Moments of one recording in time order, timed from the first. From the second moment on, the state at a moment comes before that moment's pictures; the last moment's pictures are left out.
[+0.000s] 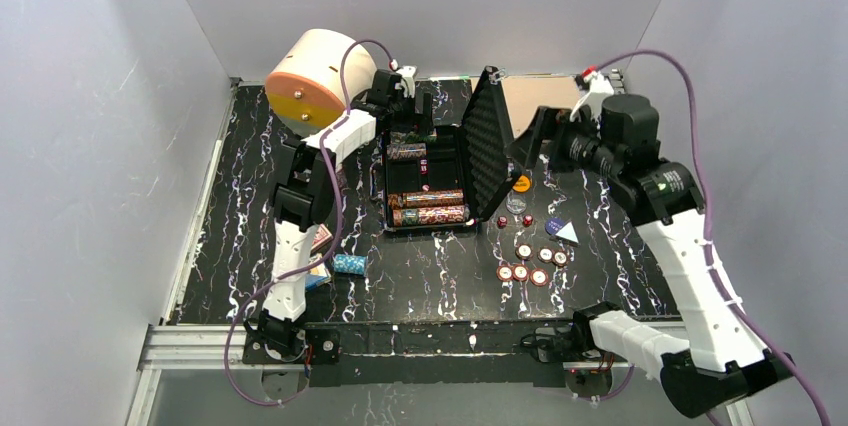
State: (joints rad) left arm -0.40 2.28 1.84 -0.26 0.19 -0.19; right arm 0.36 1.05 1.38 -0.76 -0.26 0.37
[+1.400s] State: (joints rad) left arm -0.39 2.27 1.76 -0.18 0.08 -0.32; right arm 0.51 1.09 0.78 -0.14 0.17 0.45
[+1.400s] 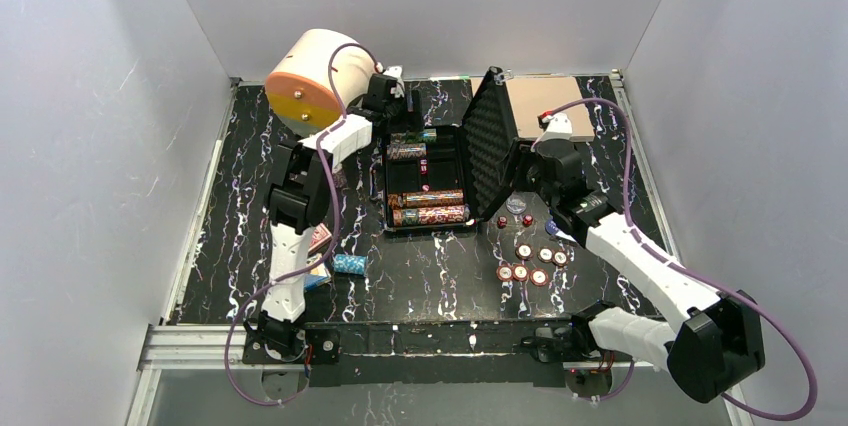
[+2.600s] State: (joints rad) left arm -0.46 2.21 1.88 -0.41 -0.15 -0.35; right arm 0.46 1.11 0.77 -0.15 0.06 0.39
